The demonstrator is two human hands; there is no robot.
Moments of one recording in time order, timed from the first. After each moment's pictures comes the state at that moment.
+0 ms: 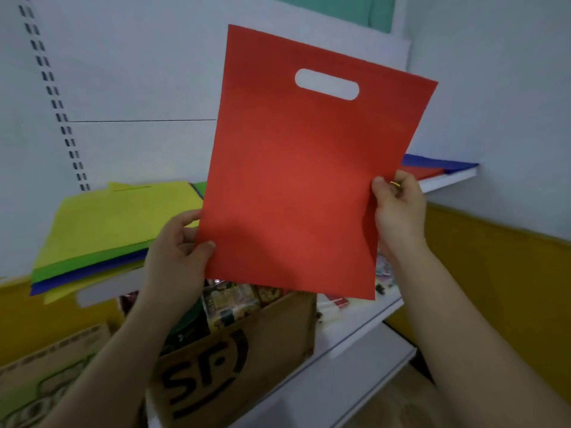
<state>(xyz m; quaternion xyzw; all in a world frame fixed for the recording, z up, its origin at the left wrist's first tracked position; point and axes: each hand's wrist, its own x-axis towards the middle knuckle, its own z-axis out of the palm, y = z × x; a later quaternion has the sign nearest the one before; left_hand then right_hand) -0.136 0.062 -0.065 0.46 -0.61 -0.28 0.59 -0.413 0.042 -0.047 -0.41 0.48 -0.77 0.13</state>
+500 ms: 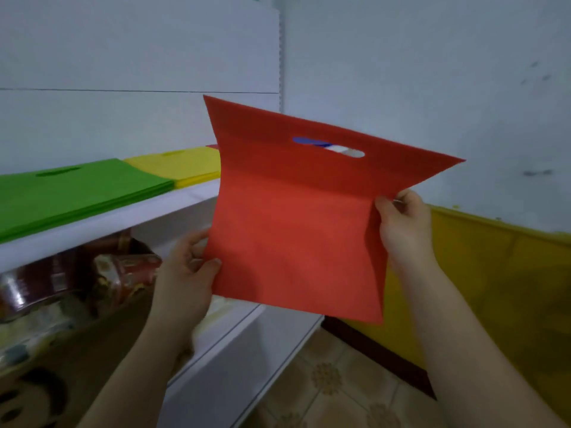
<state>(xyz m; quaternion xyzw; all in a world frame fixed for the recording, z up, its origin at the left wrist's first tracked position) -0.395 0.087 -0.127 0.38 -0.64 -0.43 0.51 -0.665 0.159 -0.098 -0.32 0.60 -0.74 0.04</state>
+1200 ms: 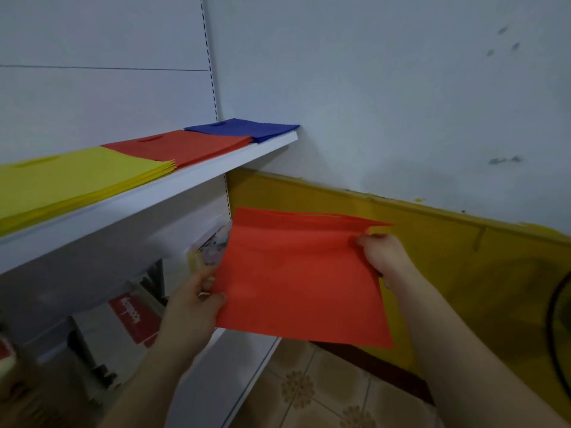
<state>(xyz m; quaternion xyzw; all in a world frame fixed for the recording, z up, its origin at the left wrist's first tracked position) -0.563 0.003 -0.172 0.40 -0.67 -0.52 0.35 -0.855 0.088 -0.174 -0.19 0.80 -0.54 0.18</state>
